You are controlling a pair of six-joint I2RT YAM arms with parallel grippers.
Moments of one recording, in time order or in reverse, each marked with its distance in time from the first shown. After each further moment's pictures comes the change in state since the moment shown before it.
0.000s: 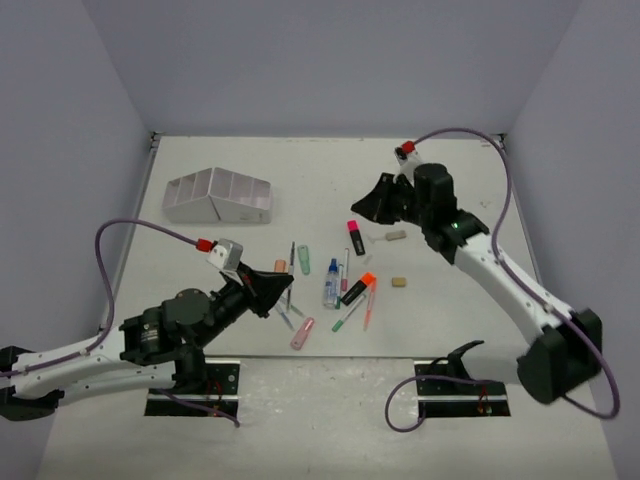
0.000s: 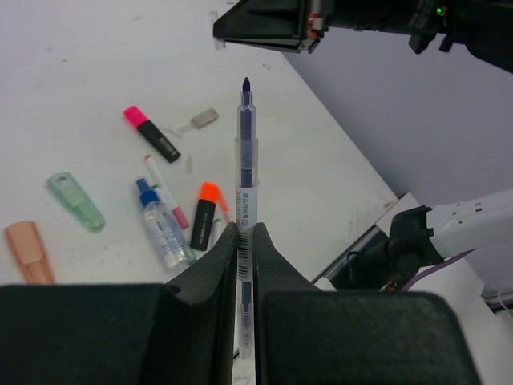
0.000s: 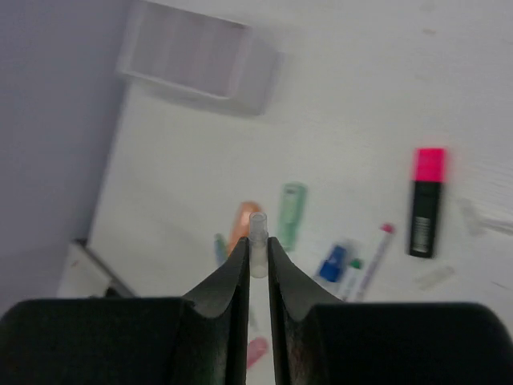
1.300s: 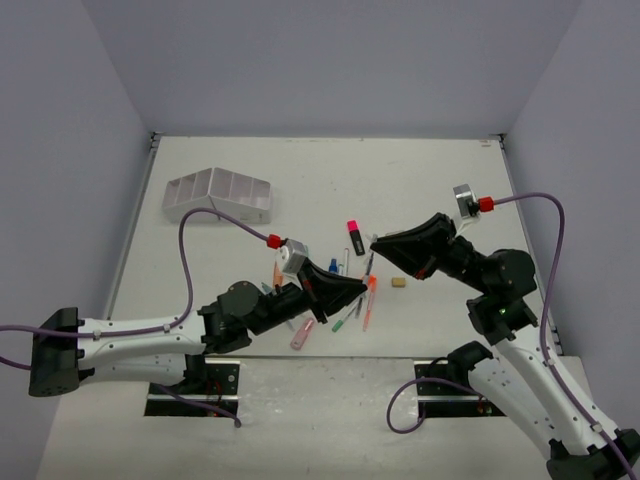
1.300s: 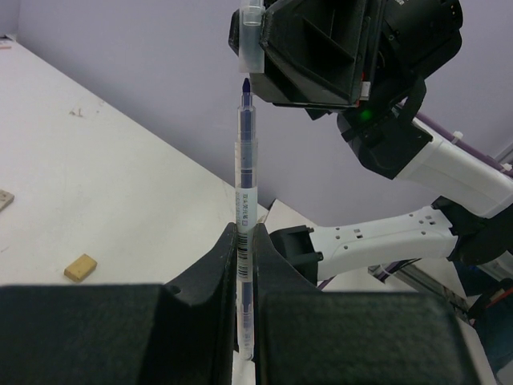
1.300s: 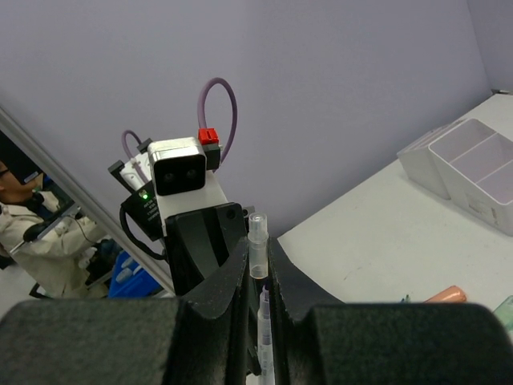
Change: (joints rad) left arm 0.000 0.492 -0.058 0.869 0.404 0.061; right arm 0.007 -0.670 -0.431 0.616 -0.390 0.273
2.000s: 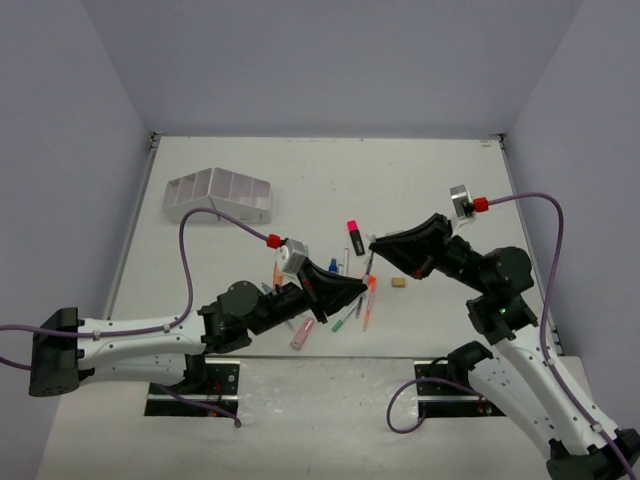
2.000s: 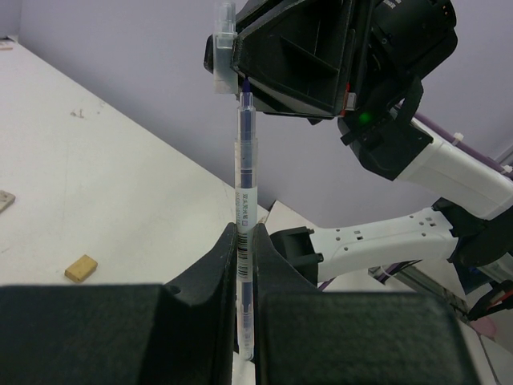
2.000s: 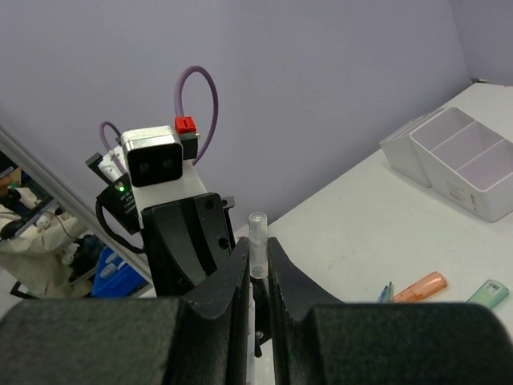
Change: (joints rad) left arm 0.000 0.000 0.001 0.000 -0.004 0.000; right arm 0.000 0.001 0.003 -0.063 0.009 -0.057
